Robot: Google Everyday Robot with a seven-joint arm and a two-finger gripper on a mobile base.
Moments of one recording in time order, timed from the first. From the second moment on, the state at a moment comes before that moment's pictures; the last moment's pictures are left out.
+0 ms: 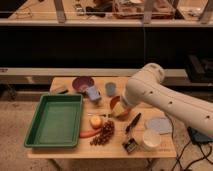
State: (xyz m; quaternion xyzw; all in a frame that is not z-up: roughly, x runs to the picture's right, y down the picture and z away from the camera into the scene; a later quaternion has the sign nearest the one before) arm 0.085 0.065 0.672 -0.02 -0.19 -0.88 0.44
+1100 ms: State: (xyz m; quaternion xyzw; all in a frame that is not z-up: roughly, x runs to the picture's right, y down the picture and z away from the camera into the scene) arm -0.066 0.100 0.769 -0.08 -0.28 -0.89 0.35
